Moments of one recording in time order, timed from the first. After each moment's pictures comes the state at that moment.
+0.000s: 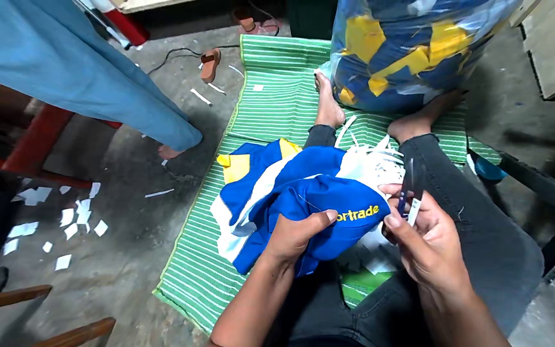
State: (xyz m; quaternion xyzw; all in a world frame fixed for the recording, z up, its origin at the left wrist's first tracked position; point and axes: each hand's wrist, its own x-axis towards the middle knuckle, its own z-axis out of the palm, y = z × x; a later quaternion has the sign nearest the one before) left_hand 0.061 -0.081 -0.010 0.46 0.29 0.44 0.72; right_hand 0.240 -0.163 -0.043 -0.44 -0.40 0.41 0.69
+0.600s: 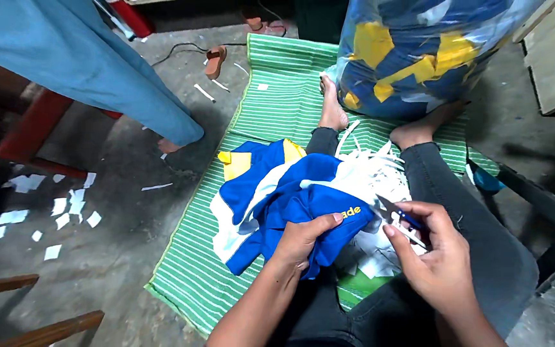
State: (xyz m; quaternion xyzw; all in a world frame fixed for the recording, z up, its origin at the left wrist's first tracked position) left_hand 0.068 -0.089 -0.023 0.34 0.39 0.39 0.76; right_hand 0.251 -0.180 -0.050 -0.64 -0.55 0.14 0.51
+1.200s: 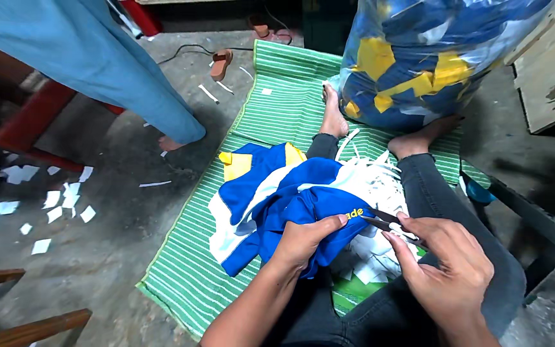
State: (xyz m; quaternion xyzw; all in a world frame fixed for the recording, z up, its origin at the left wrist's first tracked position) left_hand 0.070 -0.091 -0.012 0.40 0.40 0.40 0.72; right_hand 0.254 -0.187 -0.040 -0.66 -0.61 -0.08 0.44
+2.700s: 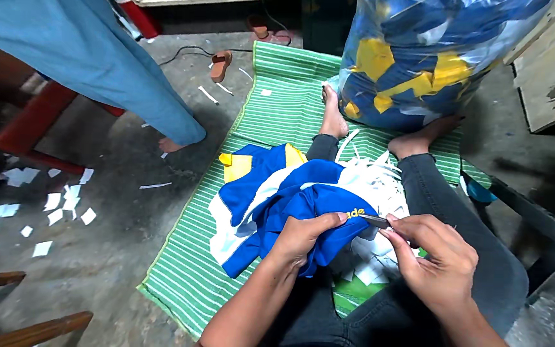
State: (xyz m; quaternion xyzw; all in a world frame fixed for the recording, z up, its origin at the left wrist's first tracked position) left_hand 0.067 -0.080 -0.008 0.38 0.40 0.36 0.75; right_hand 0.259 -0.176 -0.051 -0.62 -0.63 -0.02 0.47
